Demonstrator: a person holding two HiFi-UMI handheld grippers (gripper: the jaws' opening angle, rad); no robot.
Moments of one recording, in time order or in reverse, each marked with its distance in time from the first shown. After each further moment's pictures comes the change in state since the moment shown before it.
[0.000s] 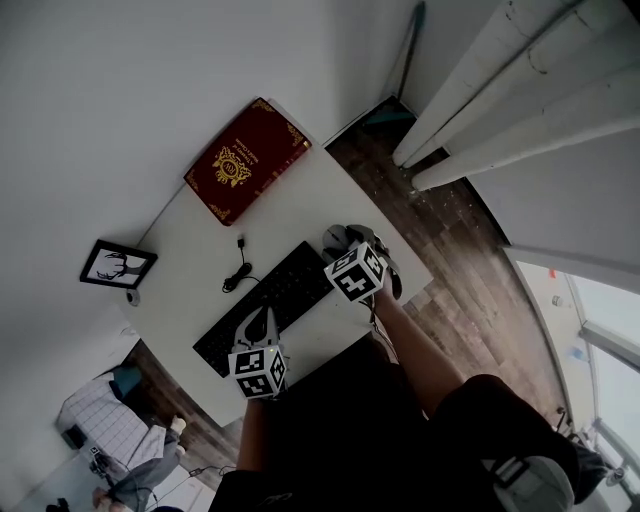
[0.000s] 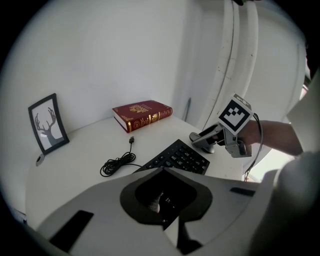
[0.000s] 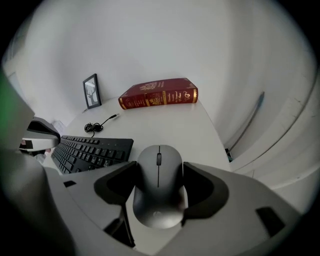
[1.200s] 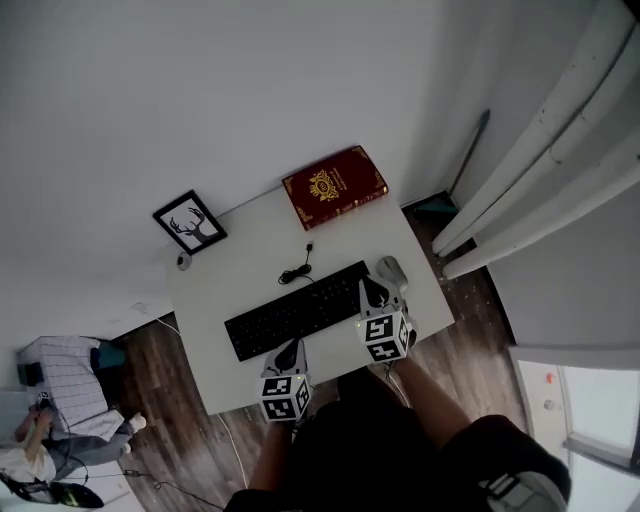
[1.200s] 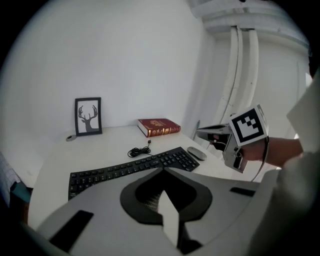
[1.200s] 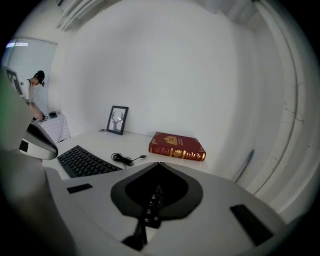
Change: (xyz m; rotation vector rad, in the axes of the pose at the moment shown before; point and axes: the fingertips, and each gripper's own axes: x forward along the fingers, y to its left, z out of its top) left arm -0.104 -0.001 -0.059 -0.191 -0.239 0.092; right arm -0.103 0.101 0.047 -0.249 -0.494 -0.151
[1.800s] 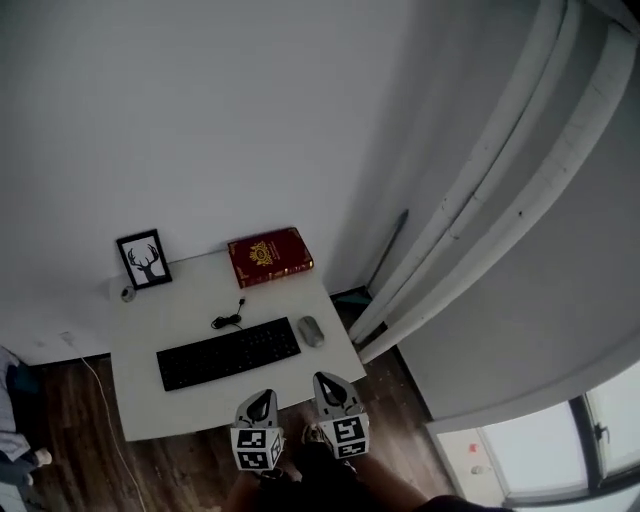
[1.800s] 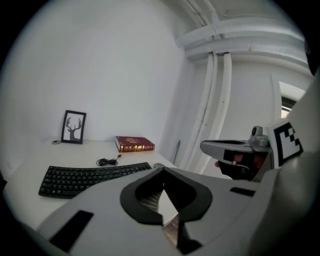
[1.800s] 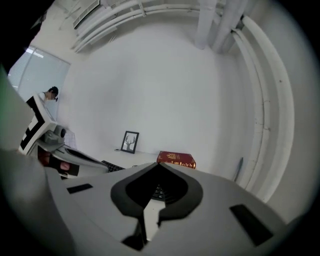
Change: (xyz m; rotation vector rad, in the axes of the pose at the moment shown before) left arm -0.059 -0.122 -0.004 0.014 -0.264 -0.147; right arm -0.193 0.030 -0.008 0.039 -0.284 -0.006
